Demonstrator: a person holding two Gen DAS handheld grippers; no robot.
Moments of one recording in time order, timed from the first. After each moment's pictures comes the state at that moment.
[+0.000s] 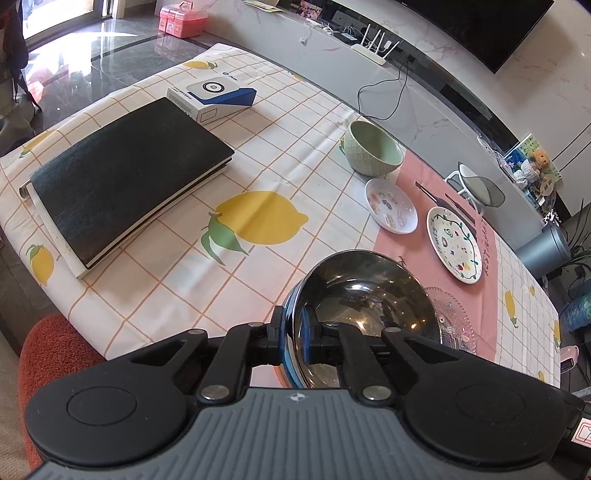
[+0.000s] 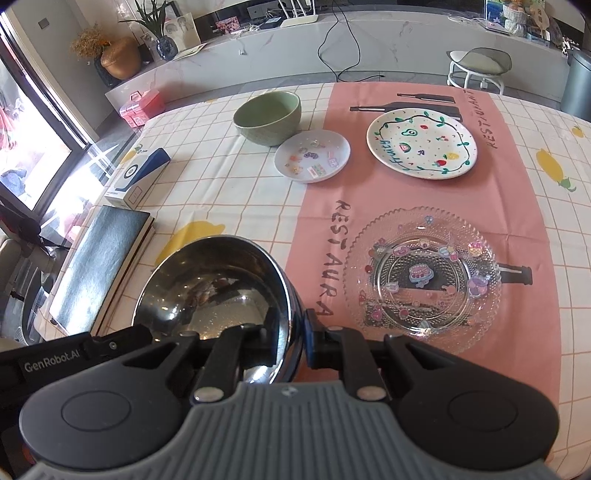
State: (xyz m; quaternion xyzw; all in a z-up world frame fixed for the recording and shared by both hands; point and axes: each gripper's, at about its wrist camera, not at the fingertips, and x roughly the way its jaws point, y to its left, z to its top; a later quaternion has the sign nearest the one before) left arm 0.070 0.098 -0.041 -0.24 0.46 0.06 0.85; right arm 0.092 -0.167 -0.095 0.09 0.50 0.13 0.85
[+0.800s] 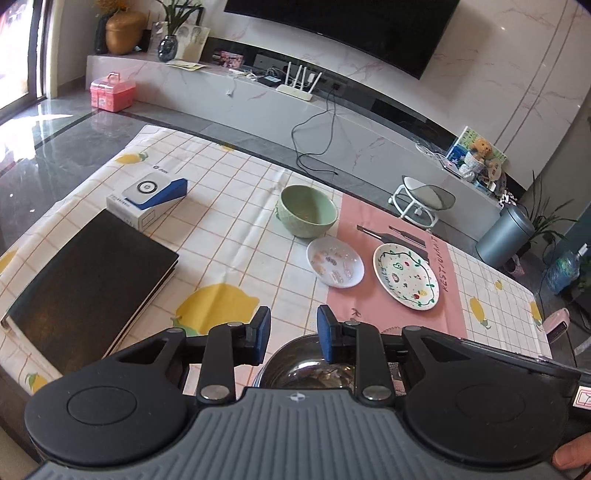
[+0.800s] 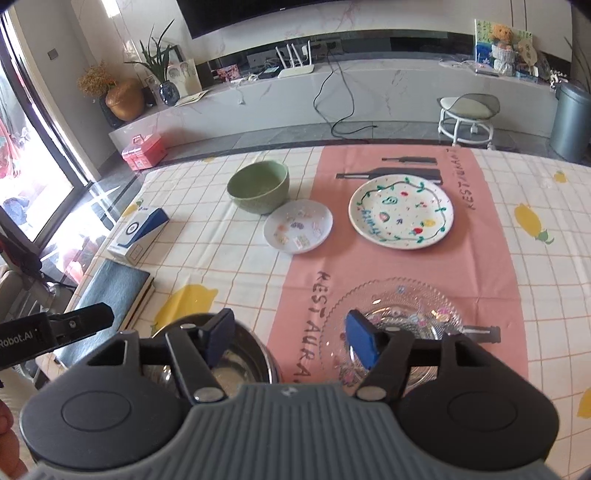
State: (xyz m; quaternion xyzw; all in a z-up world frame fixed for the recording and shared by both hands) left arm 0.101 0.093 0.015 -0.15 0.40 -0.04 0.90; right arm 0.104 -0.193 -0.052 0.09 0.42 0.12 0.90
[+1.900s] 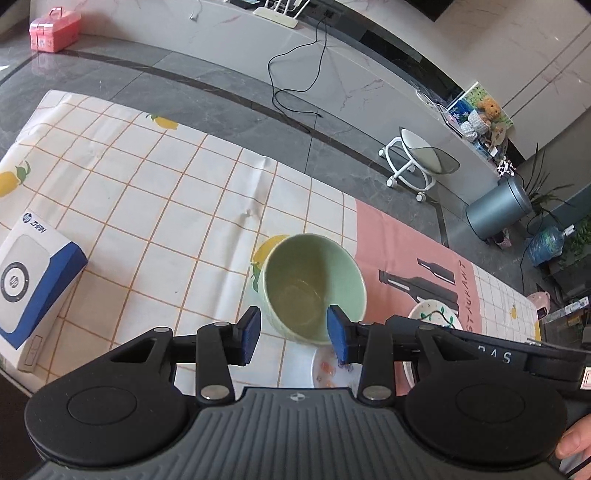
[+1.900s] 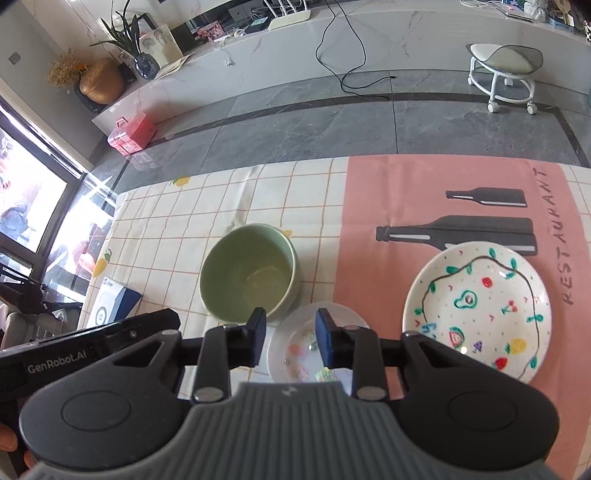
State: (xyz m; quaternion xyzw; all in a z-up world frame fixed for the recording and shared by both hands) left arm 0.359 0.122 -0.058 -0.19 0.51 -0.10 0.83; right arm 0.365 -0.154 -0.094 0.13 0.53 0.13 0.83
